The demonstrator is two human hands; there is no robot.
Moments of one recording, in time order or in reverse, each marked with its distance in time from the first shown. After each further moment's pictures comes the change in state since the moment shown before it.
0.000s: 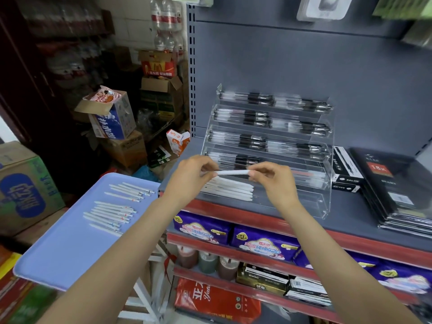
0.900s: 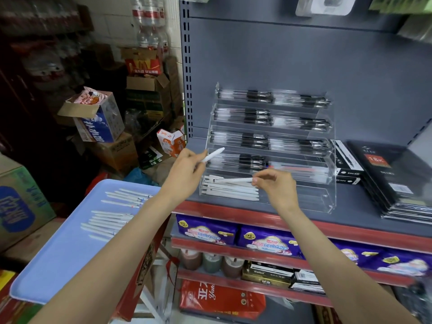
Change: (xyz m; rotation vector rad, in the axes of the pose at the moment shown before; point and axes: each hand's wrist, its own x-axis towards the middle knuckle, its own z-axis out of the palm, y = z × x) left_hand 0.014 -0.023 -0.019 -0.045 -0.061 0.026; right_hand 0.000 0.016 0.022 -0.080 0.140 0.166
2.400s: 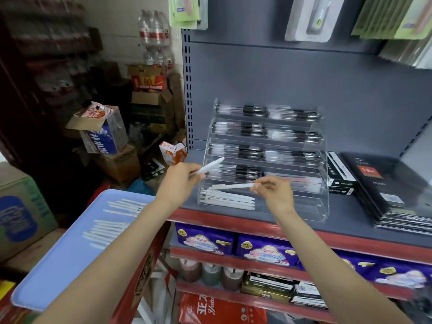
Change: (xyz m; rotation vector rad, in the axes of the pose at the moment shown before) left_hand -0.005 0.011 -0.014 0.083 0.022 -0.079; right_hand -0.002 -0.007 -0.007 0.158 0.015 0.086
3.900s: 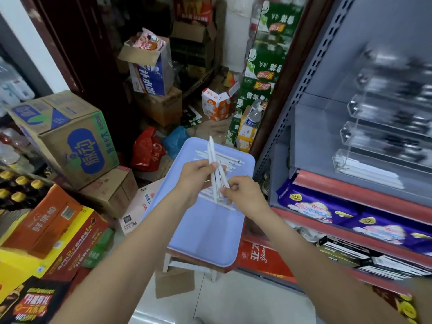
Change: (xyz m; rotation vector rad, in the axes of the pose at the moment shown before) left_hand -0.085 -0.270 -0.093 -1.018 -0.040 -0.649; right_hand -0.128 -0.032 0.342 -0.435 -0.562 0.089
